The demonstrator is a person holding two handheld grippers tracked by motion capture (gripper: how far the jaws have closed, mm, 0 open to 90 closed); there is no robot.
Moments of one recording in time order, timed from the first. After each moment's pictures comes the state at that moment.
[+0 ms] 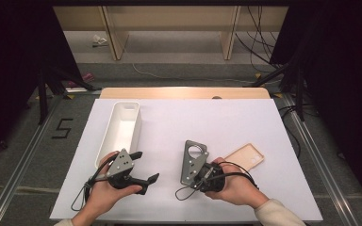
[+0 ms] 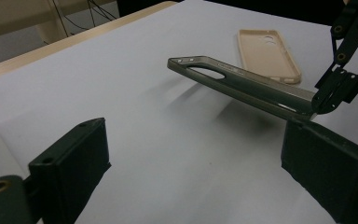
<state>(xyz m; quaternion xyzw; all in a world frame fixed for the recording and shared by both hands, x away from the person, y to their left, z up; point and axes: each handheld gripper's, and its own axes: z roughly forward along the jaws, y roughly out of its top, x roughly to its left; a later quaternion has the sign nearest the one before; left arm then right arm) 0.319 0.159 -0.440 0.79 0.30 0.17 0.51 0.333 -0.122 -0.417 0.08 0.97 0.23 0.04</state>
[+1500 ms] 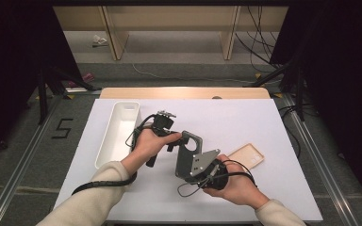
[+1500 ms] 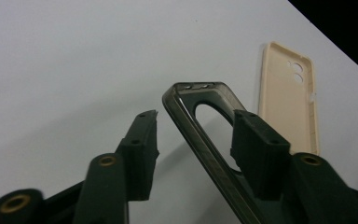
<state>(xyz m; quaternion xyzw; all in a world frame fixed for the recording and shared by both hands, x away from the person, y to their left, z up) 0.444 0.060 -0.408 0.80 0.44 0.01 0.40 0.328 -0.126 -0.401 0.07 0.94 0.32 0.07</state>
